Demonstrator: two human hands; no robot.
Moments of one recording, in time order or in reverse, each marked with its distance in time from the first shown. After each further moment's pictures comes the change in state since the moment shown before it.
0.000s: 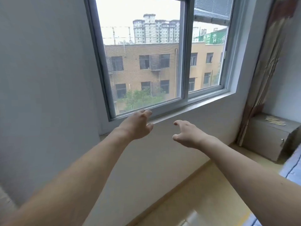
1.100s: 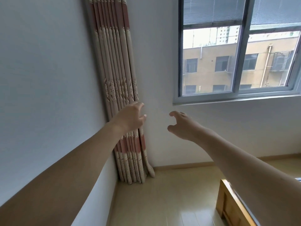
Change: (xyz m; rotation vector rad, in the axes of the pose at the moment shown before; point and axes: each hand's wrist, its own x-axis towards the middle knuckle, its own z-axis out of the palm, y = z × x) left_hand -0.740 0.359 -0.201 0.224 0.236 -0.495; right_hand -0.731 -0.097 -0.070 0.165 -0.089 -0.550
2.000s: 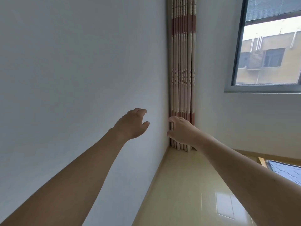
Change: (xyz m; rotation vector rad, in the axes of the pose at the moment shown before) left_hand -0.616 0.197 -0.207 0.227 -0.036 -0.444; right_hand -0.564 -0.158 -0.023 0.084 -0.297 -0.360
